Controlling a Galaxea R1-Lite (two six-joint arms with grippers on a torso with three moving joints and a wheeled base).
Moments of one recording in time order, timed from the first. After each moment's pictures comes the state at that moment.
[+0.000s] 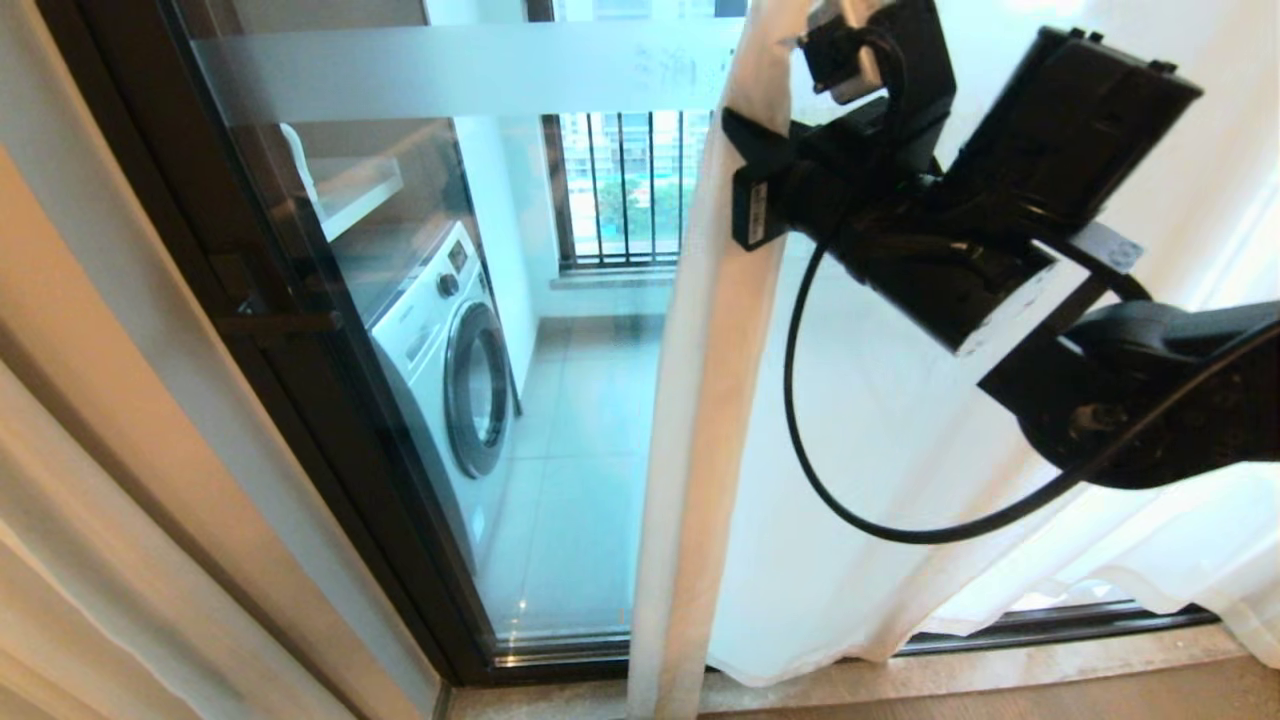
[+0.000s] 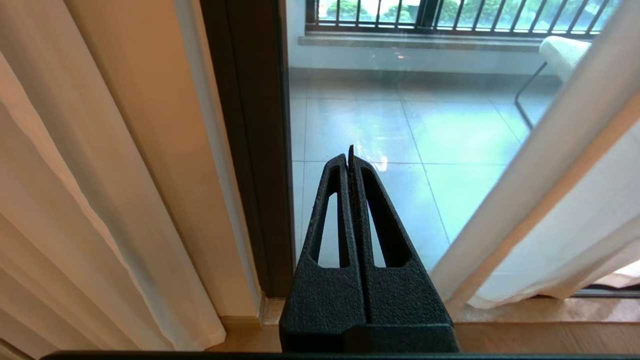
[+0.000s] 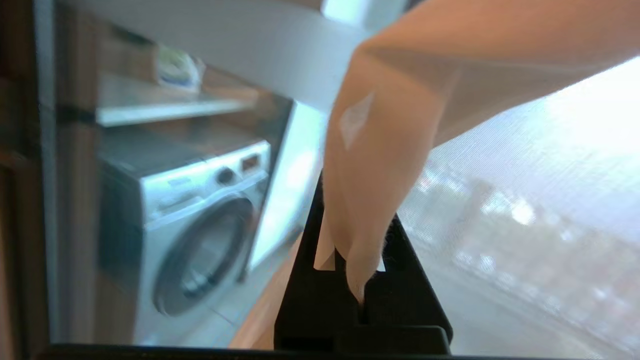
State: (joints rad) left arm 0.00 0.00 0.00 0.00 0.02 -0.05; right arm 0.69 1.82 -1.30 -0.92 -0.11 -0.40
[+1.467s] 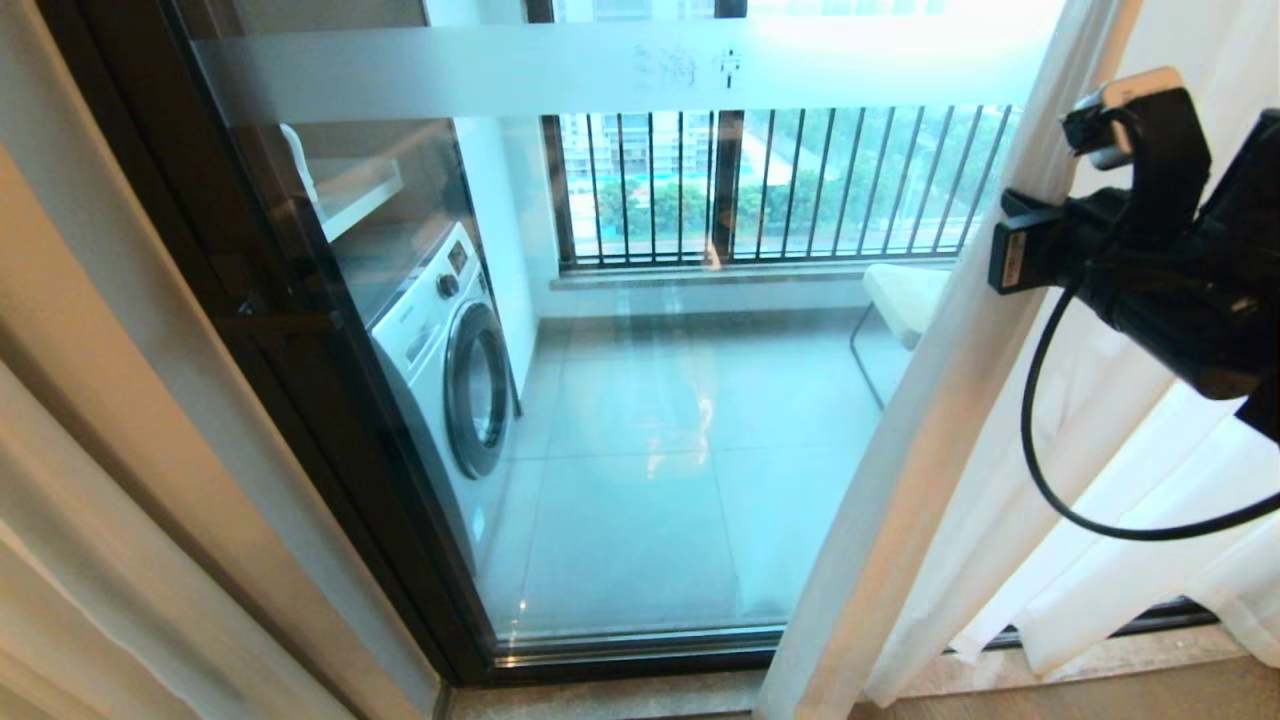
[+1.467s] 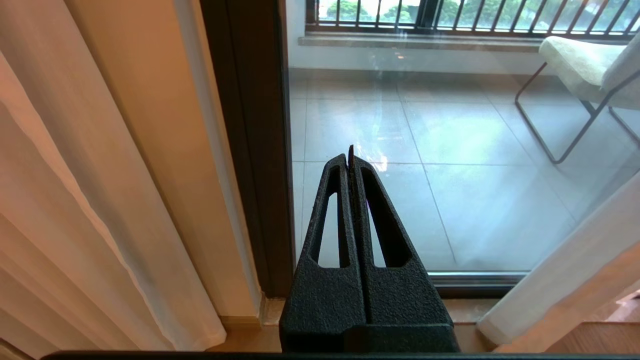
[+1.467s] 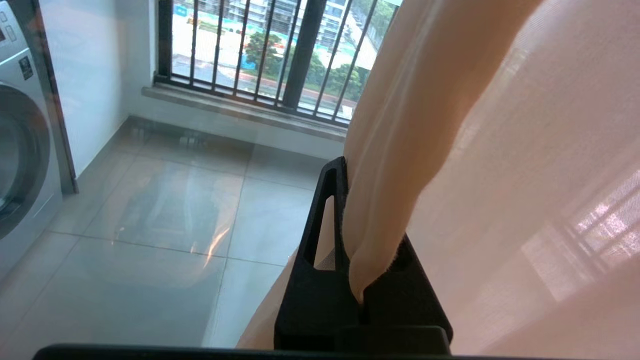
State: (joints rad) left arm 0.00 0.00 0.00 0.00 0.02 -0.05; right arm 0.31 1.60 -0.97 -0.80 -0.30 -0.33
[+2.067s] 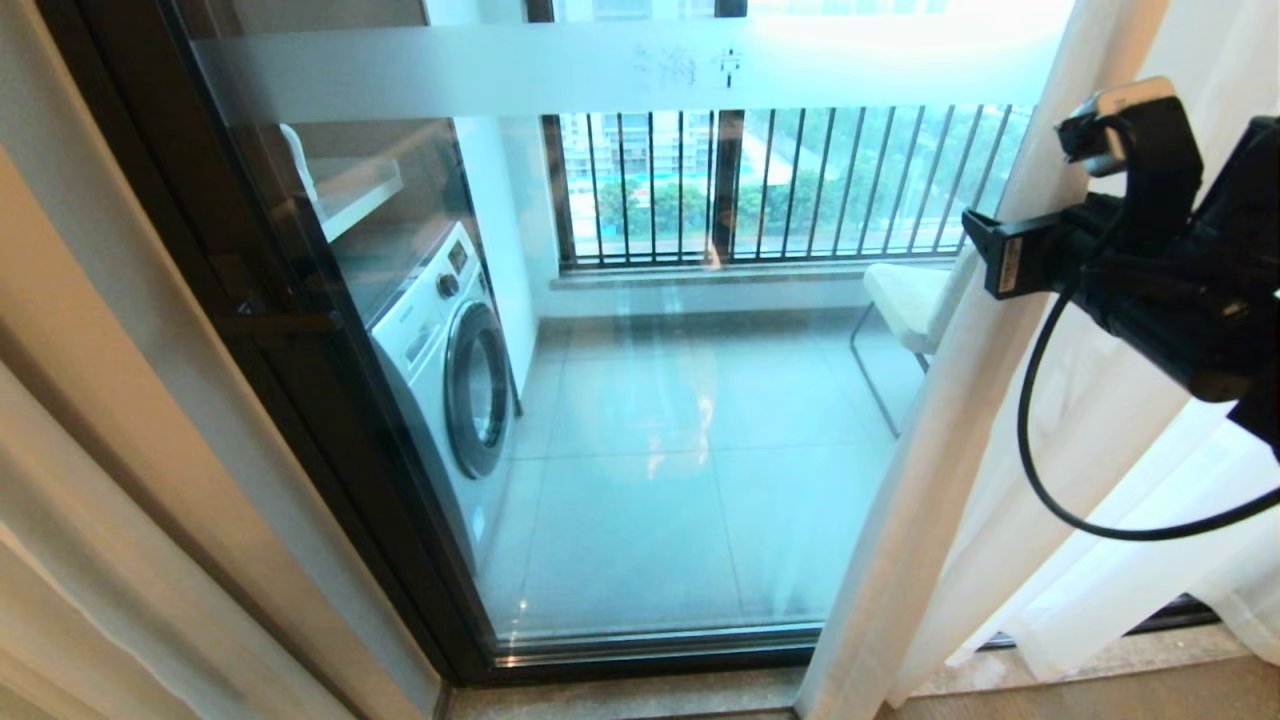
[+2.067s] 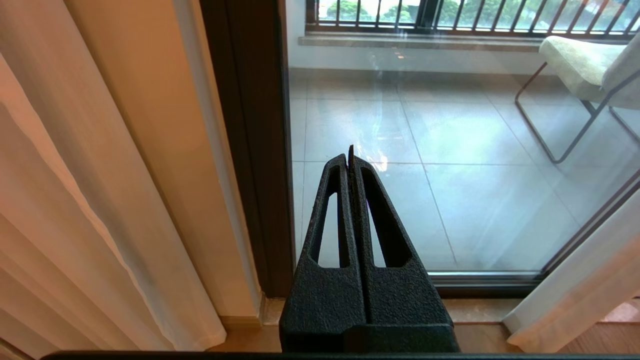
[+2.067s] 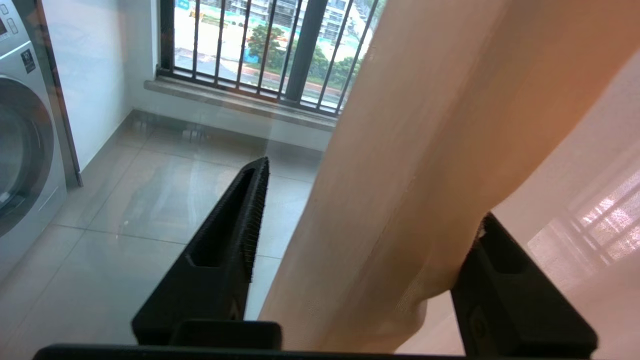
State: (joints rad) left arm 0.00 0.00 0.00 0.00 0.02 -0.05; right arm 0.31 1.60 -0.96 -0.80 -0.30 -0.32
